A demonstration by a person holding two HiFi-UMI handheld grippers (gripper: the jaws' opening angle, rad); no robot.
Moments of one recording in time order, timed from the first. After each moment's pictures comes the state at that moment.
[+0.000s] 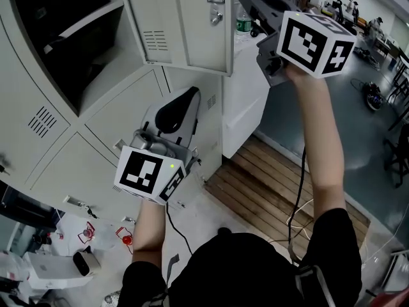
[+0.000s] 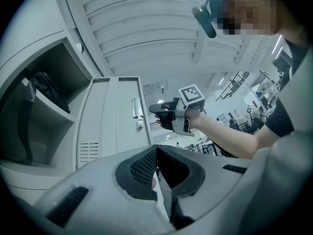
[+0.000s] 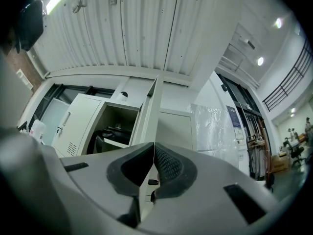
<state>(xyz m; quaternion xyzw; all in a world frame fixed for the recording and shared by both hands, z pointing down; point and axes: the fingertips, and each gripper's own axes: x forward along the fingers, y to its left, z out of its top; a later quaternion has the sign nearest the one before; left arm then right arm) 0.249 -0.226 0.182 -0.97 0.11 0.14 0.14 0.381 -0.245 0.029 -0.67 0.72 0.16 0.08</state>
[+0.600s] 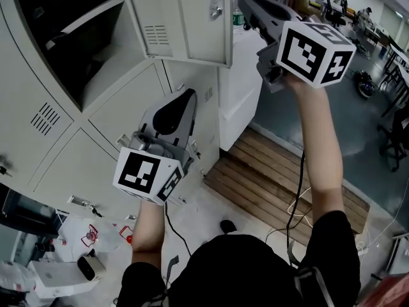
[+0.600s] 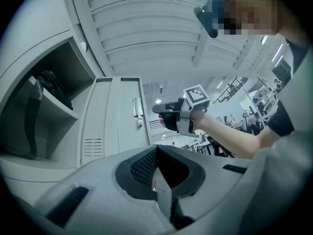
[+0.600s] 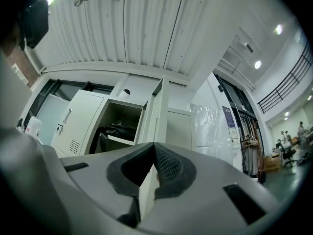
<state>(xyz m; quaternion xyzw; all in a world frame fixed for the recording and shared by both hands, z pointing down) 0.214 -0.219 0.192 -0.98 0.08 0.13 0.12 0.348 -0.223 0.048 -0.69 0.70 0.15 0.07</state>
